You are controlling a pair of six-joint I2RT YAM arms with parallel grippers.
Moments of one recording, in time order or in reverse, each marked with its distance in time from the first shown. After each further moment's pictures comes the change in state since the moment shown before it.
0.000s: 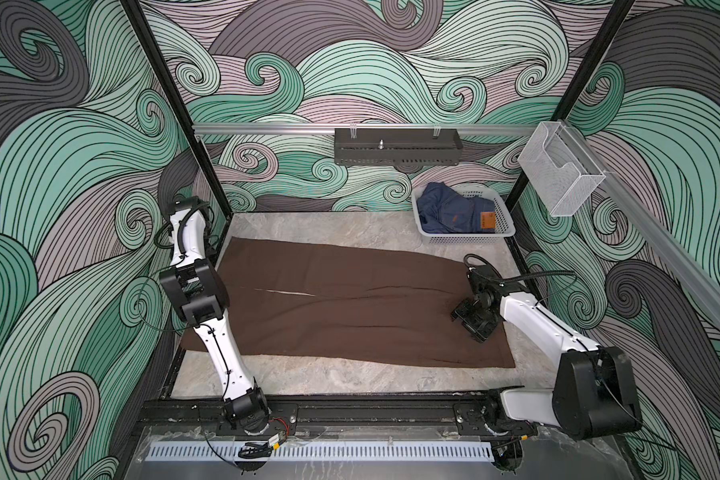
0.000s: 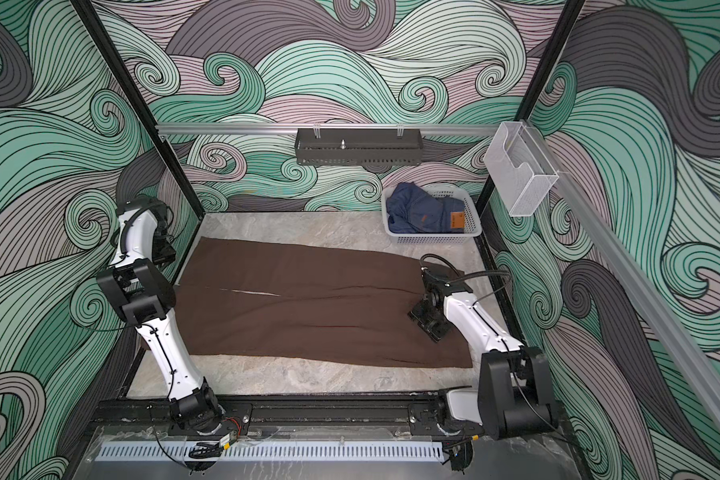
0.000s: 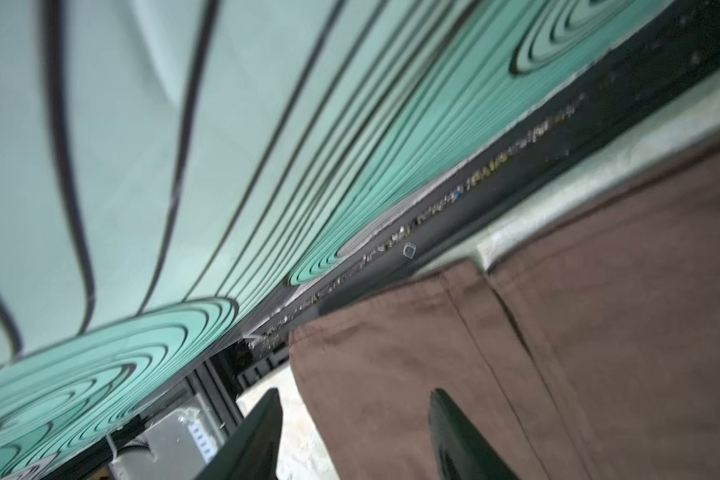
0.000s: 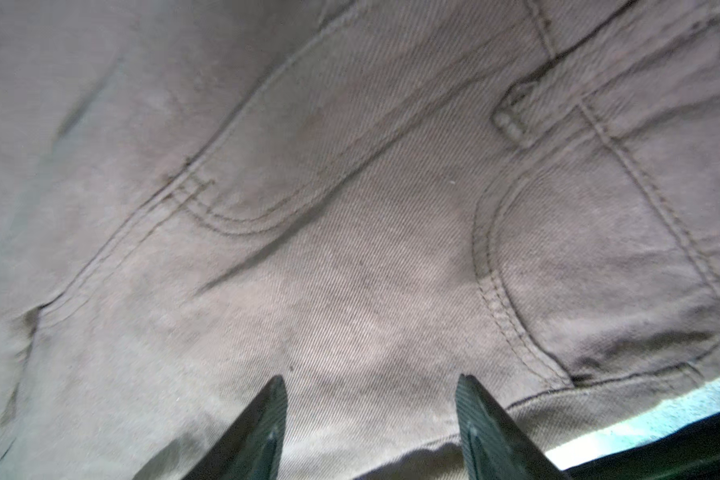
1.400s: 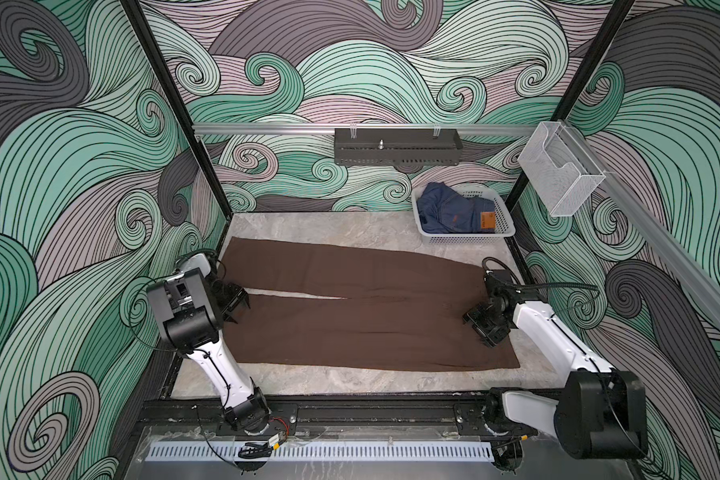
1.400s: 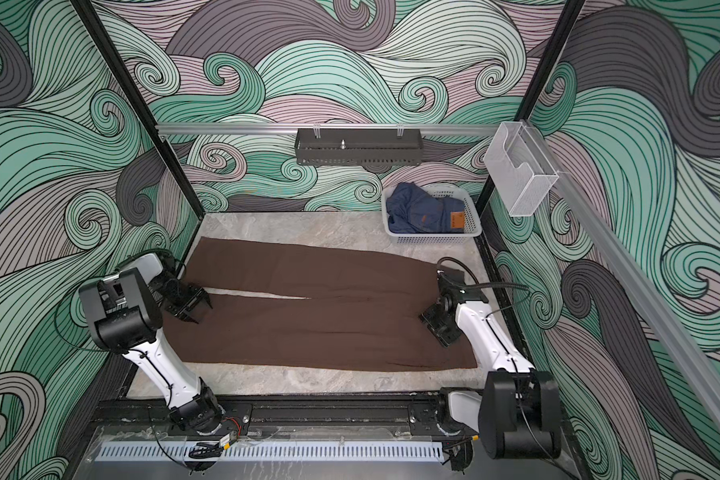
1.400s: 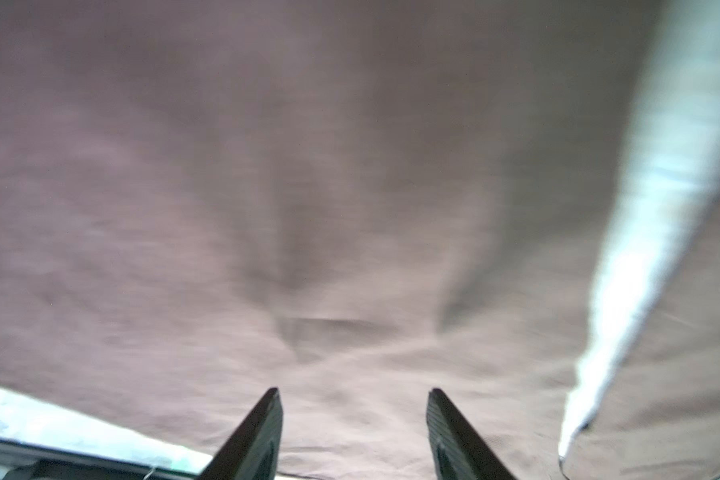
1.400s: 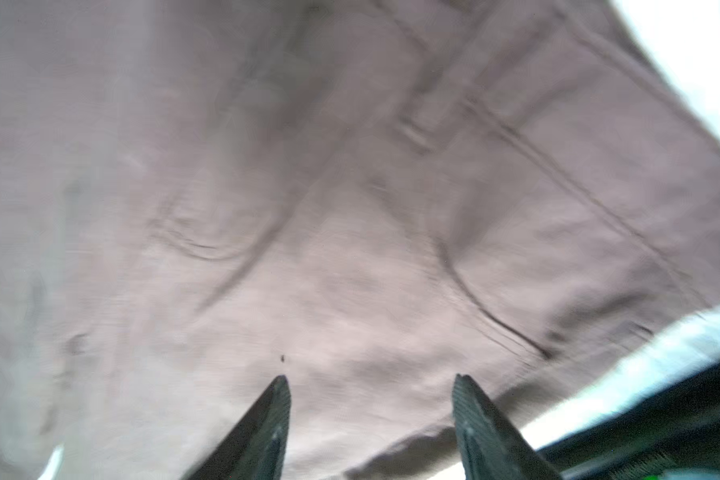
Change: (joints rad) left arm 0.061 -0.284 -0.841 0.375 0.716 -0.097; right arm -0.126 -0.054 -0.031 -0.009 -0.040 -0.008
